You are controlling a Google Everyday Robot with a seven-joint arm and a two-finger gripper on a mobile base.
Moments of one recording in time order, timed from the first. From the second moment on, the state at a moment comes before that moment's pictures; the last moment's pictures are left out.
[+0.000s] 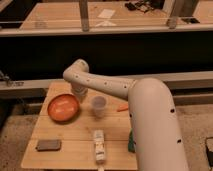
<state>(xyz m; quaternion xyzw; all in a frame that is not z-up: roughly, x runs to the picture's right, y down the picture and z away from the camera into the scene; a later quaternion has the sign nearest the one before) -0.137 0.062 0.867 -0.25 -0.17 -0.42 0.86</state>
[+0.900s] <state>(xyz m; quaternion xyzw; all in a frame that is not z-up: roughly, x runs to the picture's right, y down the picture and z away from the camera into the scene) -0.145 0.071 0.874 -0.24 -0.20 -0.46 0.83</state>
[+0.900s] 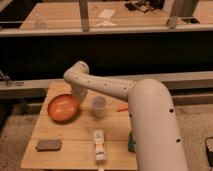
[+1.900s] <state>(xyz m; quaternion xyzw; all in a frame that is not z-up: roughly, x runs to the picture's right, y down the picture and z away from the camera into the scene) -0.152 0.078 0.878 -0.22 -0.22 -0.50 0.81</state>
